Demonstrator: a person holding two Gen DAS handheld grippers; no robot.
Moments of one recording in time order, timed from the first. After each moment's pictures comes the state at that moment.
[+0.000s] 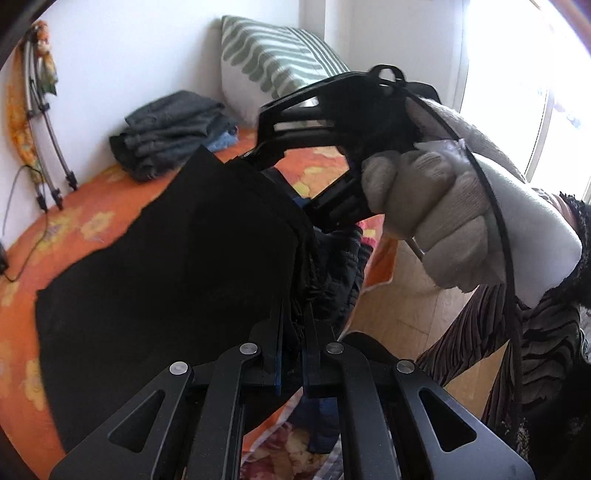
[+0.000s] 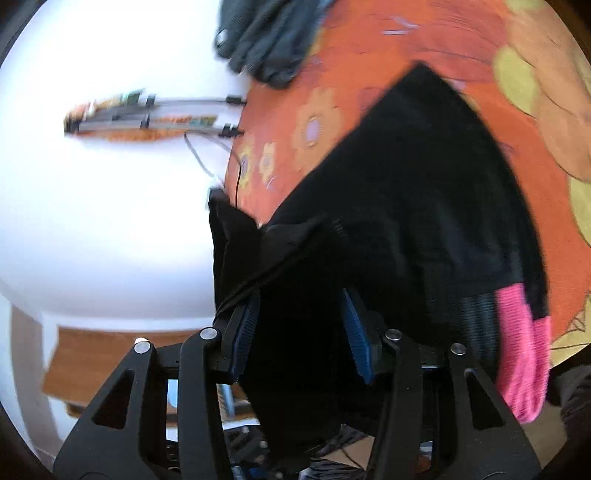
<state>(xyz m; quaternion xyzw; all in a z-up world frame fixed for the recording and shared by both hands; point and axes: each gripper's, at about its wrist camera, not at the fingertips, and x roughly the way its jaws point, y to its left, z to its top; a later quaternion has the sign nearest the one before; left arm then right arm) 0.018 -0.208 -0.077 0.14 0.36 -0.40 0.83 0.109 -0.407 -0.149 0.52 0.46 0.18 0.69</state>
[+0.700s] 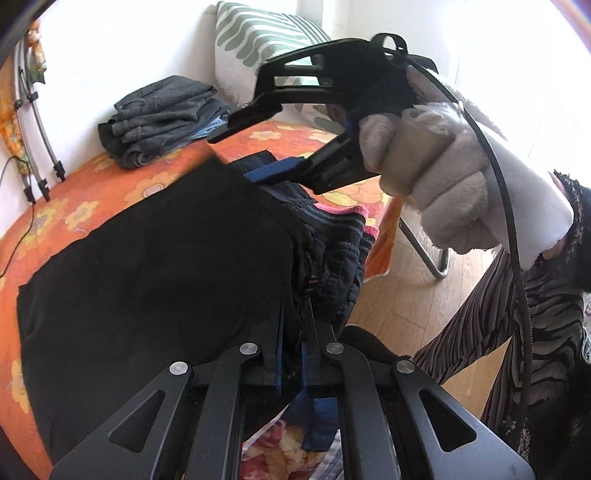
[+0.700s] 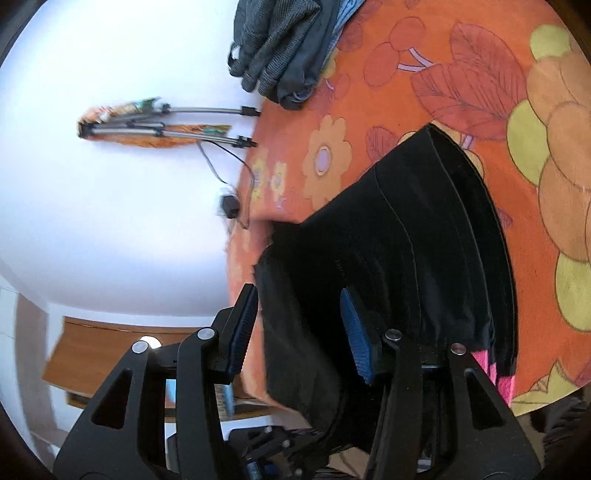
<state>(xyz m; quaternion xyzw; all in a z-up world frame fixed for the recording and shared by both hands) 0.021 -0.220 -0.089 0.15 0.37 -0.41 0.82 0.126 -0.433 -0.143 0.51 0.45 0.22 0.71</state>
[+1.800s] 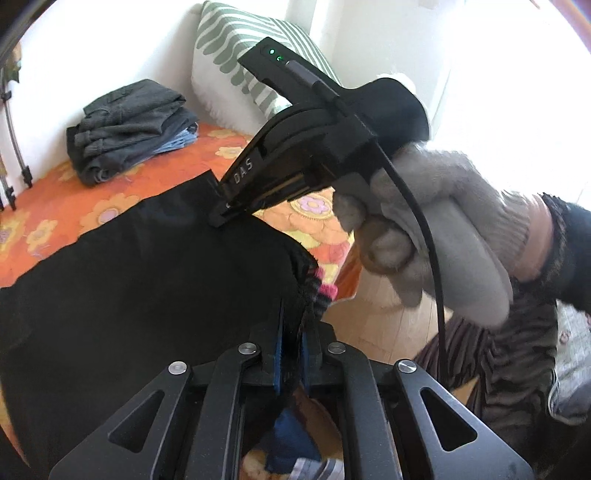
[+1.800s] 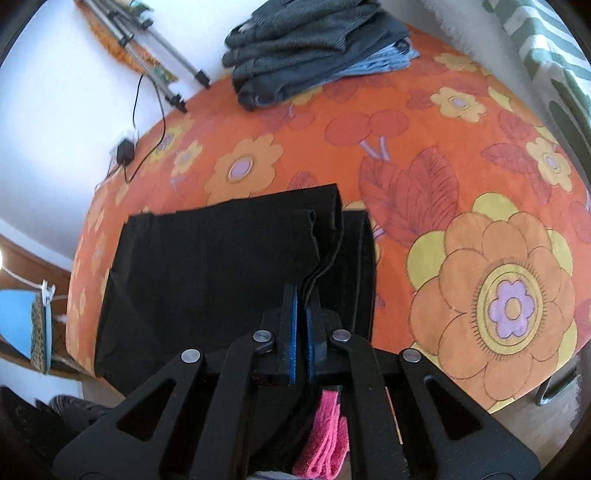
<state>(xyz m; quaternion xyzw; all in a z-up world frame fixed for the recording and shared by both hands) 0.030 -0.258 -0.071 0.11 0.38 -0.45 0.80 0.132 -0.418 -0.107 0.16 0.52 0.08 0.84</state>
